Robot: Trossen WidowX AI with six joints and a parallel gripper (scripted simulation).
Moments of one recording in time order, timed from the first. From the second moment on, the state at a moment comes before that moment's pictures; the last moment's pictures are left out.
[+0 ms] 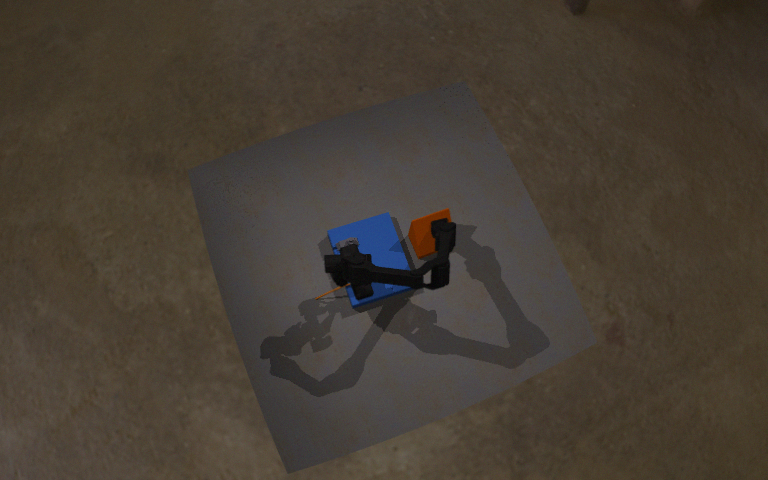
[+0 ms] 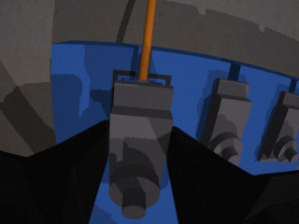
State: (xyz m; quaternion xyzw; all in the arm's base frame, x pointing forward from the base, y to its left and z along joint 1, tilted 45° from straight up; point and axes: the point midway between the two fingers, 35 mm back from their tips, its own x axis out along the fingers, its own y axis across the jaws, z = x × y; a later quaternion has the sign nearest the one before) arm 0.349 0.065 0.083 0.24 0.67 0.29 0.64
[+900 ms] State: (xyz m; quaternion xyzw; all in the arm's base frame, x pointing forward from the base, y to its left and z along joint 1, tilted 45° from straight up) arm 0.348 0.080 0.069 0.24 0.67 0.29 0.64
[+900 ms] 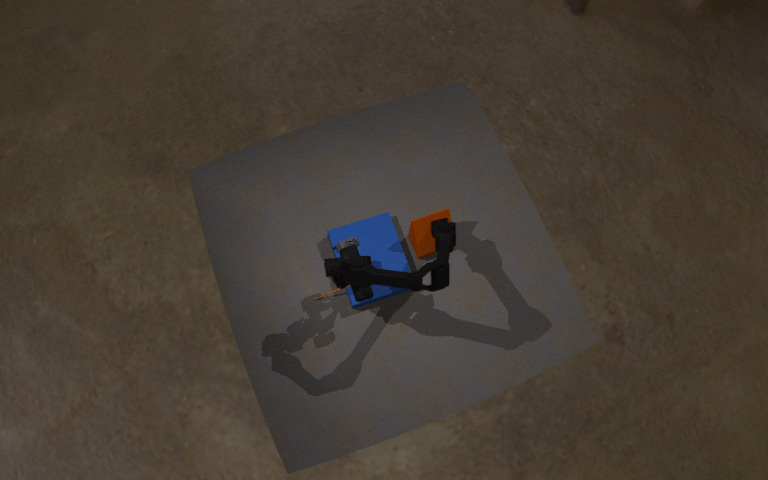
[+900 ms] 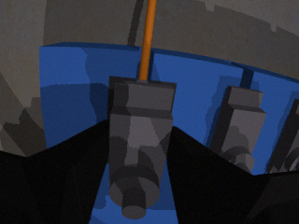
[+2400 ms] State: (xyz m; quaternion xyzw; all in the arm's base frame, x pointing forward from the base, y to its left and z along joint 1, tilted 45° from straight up) arm 0.344 0.095 0.054 0.25 0.67 0.29 0.64
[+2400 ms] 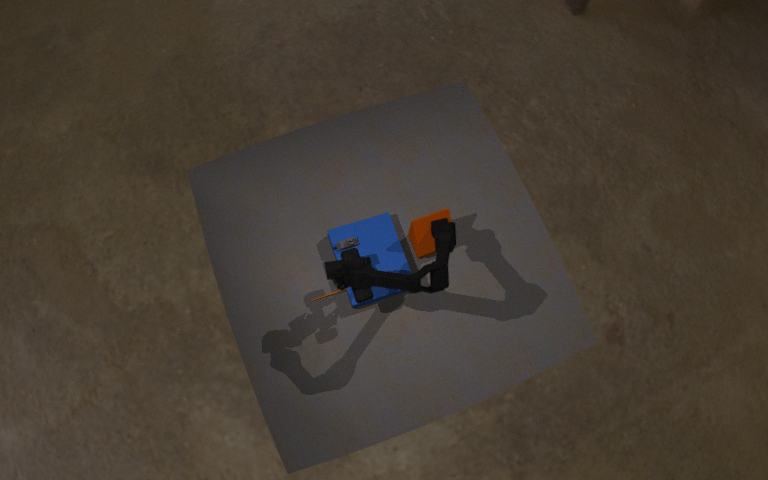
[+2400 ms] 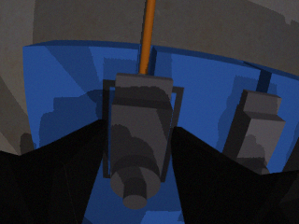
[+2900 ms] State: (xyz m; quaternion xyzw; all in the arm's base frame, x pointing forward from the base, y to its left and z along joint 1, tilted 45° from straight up) arm 0.303 0.046 0.094 0.24 0.67 0.29 0.64
